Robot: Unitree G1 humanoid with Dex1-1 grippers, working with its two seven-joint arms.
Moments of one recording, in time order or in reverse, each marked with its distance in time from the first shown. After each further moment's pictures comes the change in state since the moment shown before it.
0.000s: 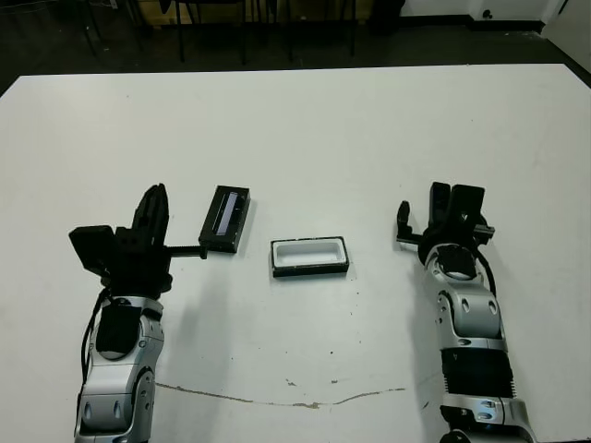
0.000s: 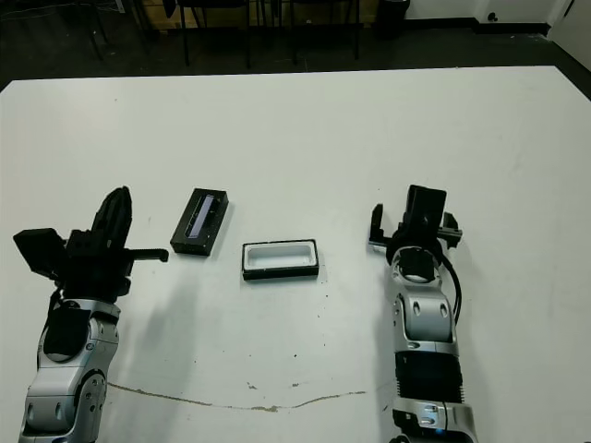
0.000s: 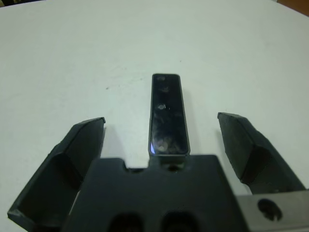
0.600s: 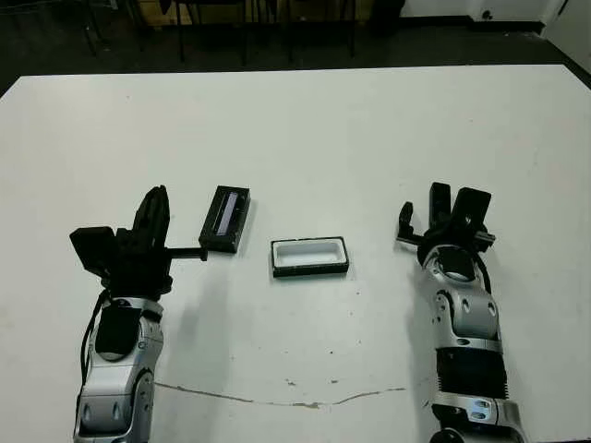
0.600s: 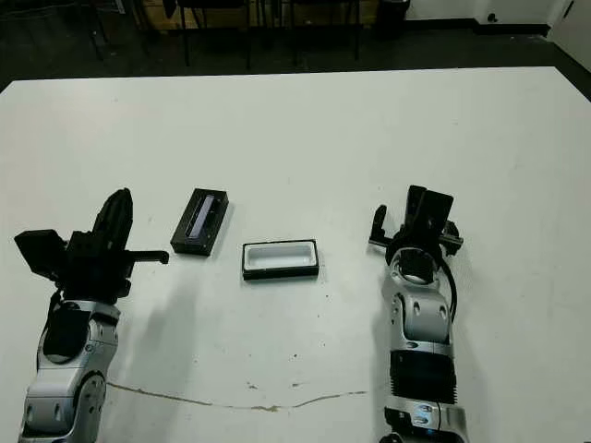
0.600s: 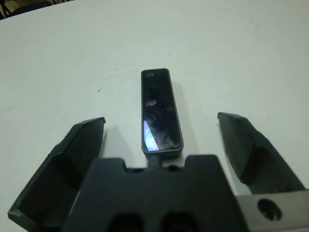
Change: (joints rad) left arm 0.010 0.002 -0.001 0.000 0.009 0.003 -0.007; right arm -0.008 0.044 -0.045 0.003 0.035 -0.010 -0.062
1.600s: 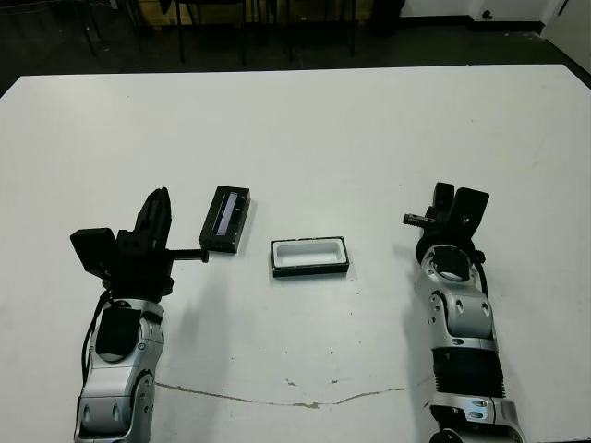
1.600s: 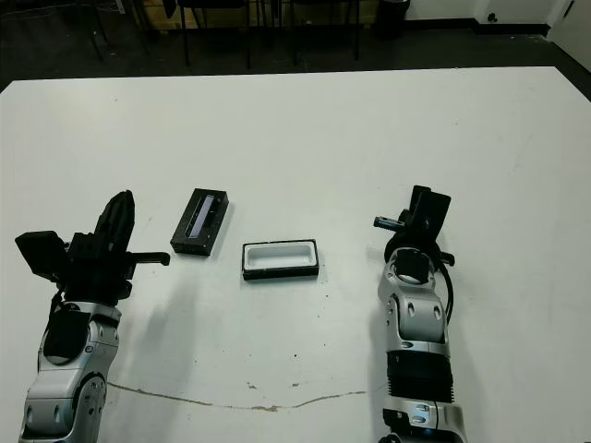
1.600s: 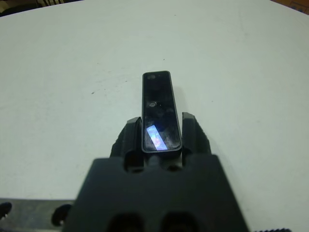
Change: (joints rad) left arm 0.004 -0.004 0.000 -0.009 -0.037 0.010 -0.007; right arm 0.003 -0.001 0.020 0.013 -0.035 -0.029 -0.044
